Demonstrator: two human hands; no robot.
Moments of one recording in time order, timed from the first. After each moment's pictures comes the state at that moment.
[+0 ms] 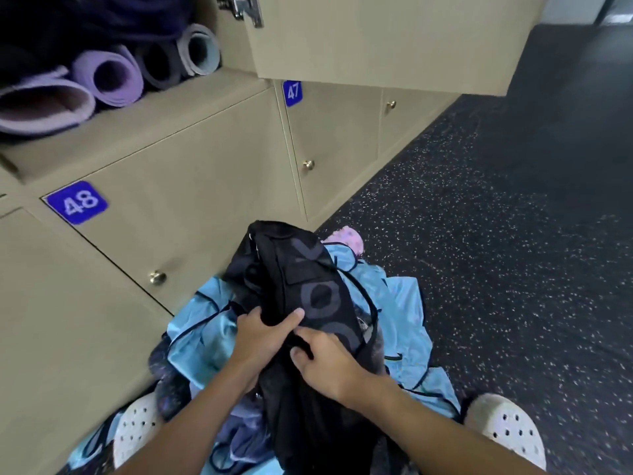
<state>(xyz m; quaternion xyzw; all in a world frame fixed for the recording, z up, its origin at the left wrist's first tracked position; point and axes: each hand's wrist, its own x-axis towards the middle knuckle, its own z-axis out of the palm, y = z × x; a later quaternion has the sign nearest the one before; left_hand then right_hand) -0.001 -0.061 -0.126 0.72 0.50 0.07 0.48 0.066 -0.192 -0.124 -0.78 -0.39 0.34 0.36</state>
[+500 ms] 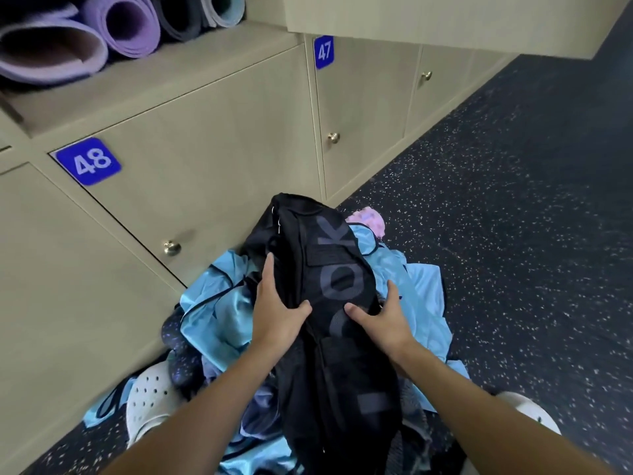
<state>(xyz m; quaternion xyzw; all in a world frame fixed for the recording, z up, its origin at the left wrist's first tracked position) 0.001 -0.053 -0.148 0.75 0.43 0.16 0.48 0.118 -0.196 -0.177 -0.78 -0.07 0.33 0.53</state>
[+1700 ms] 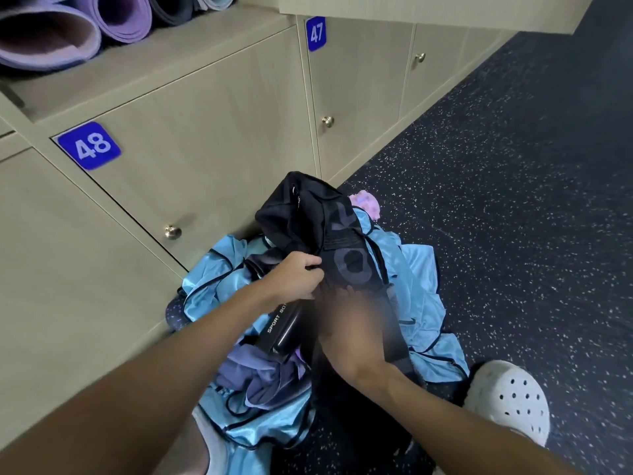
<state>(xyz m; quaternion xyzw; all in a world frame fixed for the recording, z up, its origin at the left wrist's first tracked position) 0.026 -0.048 -0.108 0.80 0.33 -0.12 0.49 0.040 -0.199 -0.144 -0.90 -0.31 0.22 0.21</state>
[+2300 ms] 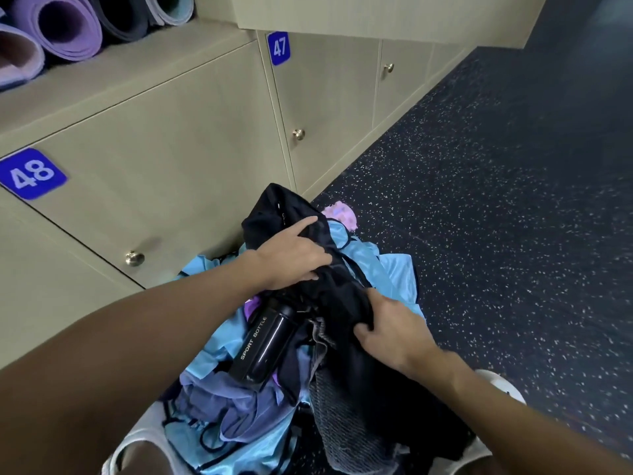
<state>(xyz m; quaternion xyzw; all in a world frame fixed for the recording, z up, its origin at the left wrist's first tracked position) 0.108 -0.020 -0.096 0.96 -0.18 -0.11 -0.18 0.124 -0.258 -0.121 -0.90 -0.33 0.23 0.20</state>
